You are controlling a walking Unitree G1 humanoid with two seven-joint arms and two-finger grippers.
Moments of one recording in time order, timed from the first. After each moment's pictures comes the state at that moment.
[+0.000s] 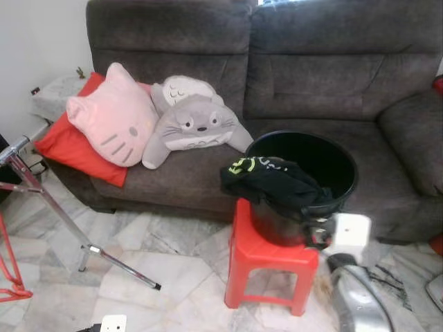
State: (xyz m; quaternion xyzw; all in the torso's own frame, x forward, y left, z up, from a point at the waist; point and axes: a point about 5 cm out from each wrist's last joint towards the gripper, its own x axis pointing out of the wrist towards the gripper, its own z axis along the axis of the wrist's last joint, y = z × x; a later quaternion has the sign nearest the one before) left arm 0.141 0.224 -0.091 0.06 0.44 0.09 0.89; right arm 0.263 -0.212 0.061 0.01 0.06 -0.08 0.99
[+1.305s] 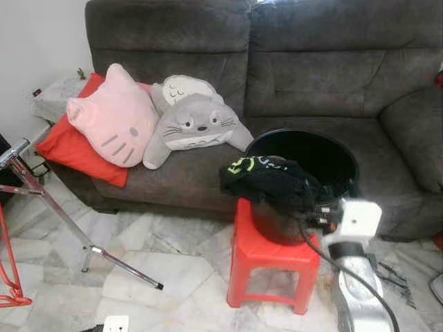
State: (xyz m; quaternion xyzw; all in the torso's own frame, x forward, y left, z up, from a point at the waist) left arm 0.145 0.216 -0.091 0.05 0.43 0.08 0.90; right arm 0.267 -0.178 0.116 -0.05 -0.09 -0.03 0.99
